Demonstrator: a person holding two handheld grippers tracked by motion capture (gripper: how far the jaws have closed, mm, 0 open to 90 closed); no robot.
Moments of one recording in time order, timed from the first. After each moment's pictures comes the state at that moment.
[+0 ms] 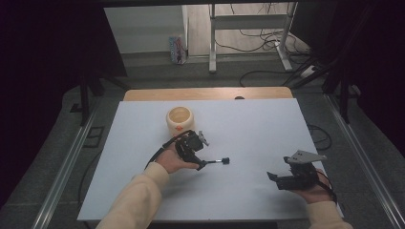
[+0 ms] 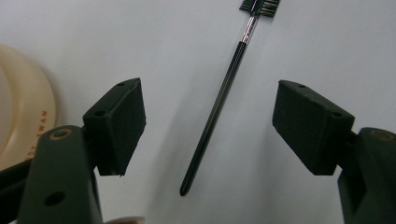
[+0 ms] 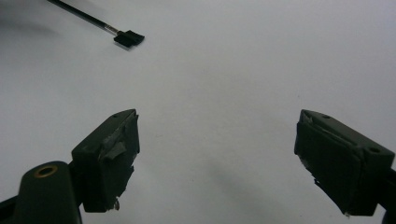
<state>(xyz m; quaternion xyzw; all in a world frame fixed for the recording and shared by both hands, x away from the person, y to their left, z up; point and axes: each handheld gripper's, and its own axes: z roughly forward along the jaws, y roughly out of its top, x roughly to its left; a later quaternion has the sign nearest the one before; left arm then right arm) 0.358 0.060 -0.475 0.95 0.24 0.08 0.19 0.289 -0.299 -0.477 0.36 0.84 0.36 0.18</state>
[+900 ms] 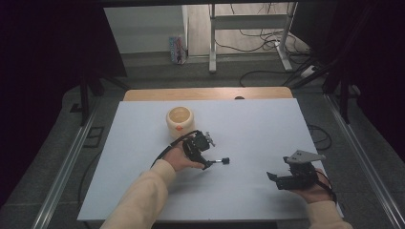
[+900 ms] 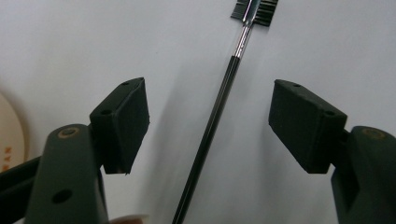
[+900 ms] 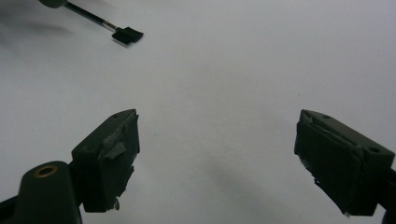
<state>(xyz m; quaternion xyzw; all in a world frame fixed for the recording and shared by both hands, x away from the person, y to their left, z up) 0.370 0.039 -0.487 0.95 0.23 0.06 0.18 0.290 -0.298 -0.478 0.36 0.84 0.35 0.18</state>
